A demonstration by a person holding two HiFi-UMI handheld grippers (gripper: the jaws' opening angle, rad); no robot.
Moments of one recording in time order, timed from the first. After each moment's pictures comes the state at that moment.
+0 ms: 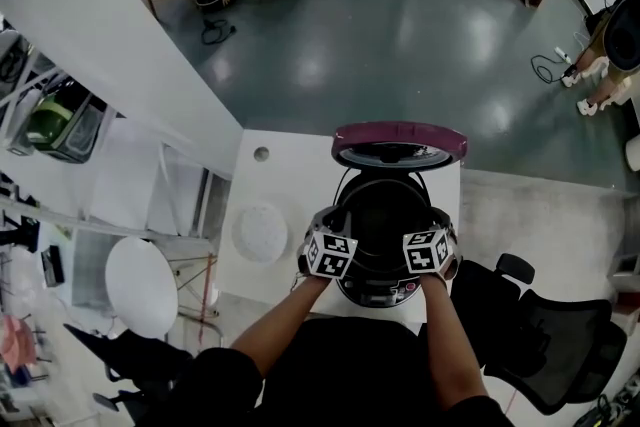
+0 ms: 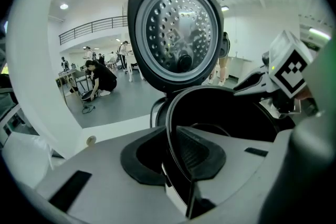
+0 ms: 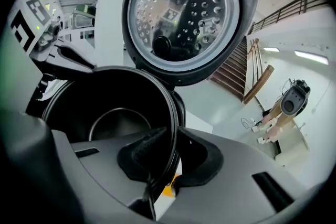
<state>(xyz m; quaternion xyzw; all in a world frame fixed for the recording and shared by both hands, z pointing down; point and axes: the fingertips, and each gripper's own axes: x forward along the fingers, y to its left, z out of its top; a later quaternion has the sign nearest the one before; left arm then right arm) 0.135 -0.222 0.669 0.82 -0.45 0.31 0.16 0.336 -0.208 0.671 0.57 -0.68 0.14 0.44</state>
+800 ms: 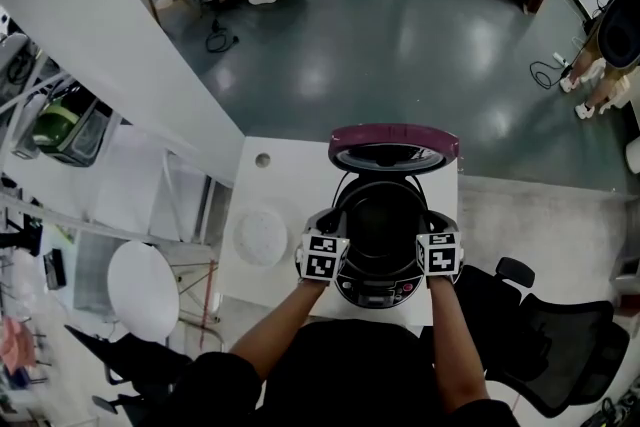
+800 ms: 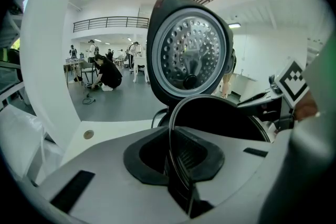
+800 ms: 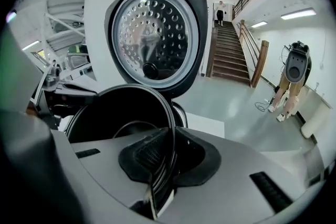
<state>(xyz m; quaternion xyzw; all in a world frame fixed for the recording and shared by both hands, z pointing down) 0.127 -0.221 0.633 0.81 -0.47 0.25 0.23 0.340 -0.203 0.636 0.58 -0.72 0.24 0.31</state>
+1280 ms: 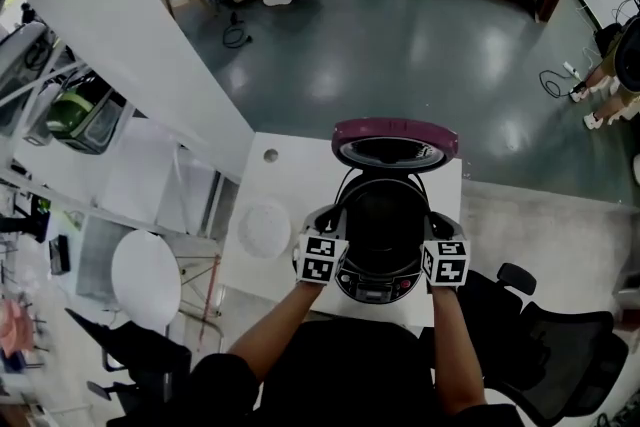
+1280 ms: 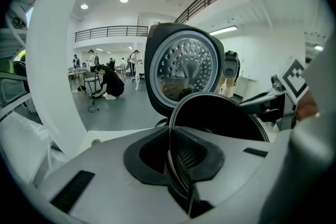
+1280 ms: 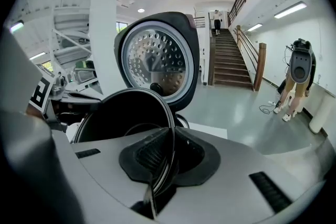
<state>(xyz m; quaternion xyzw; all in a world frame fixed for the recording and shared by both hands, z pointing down) 0.125 -0.206 0.591 0.82 -0.49 0.23 0.19 0.338 -0.188 0.593 0.58 -0.74 0.23 0.24</state>
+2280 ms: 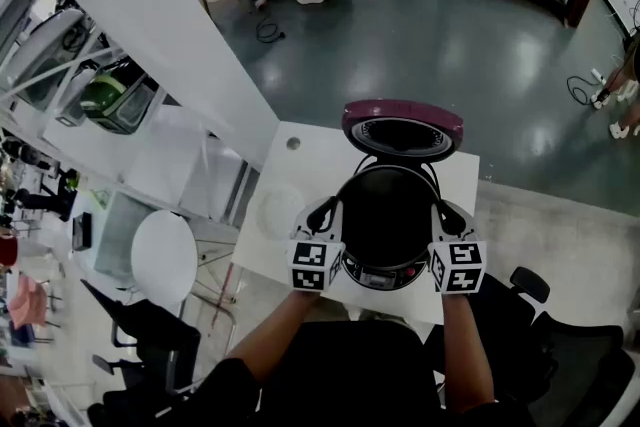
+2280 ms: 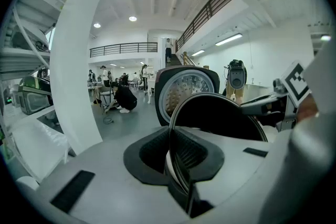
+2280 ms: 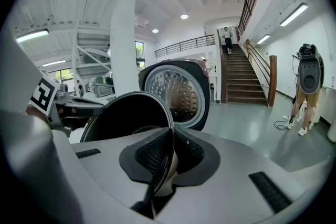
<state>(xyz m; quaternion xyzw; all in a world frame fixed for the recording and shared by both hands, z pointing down) 0.103 -0.163 0.507 0.79 -0.57 0.18 0.14 0.317 -0.172 0.511 0.54 -0.81 0.16 0.17</state>
